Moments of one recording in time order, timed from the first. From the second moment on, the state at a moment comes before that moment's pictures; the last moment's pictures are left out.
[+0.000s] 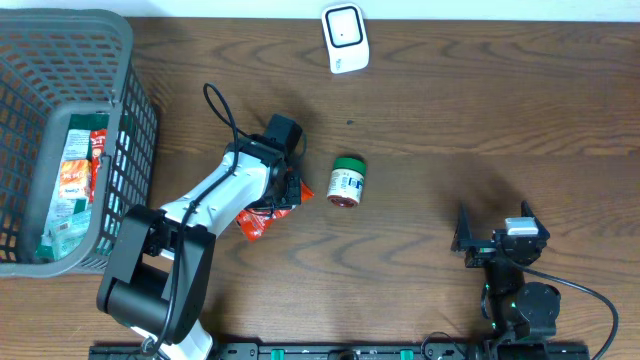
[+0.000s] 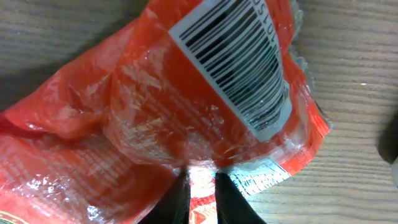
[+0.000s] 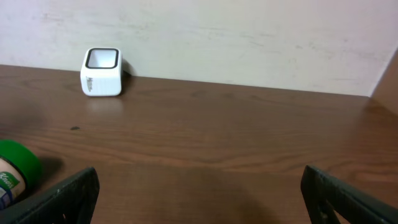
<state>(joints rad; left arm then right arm) -0.41 1.80 1.09 -0.76 0.04 -0.47 0.03 0.02 0.01 -0.07 0.02 -0.06</state>
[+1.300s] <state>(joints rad) -0.21 1.79 1.07 -0.91 0.02 -0.43 0.03 0.02 0.01 -0.07 0.02 -0.06</state>
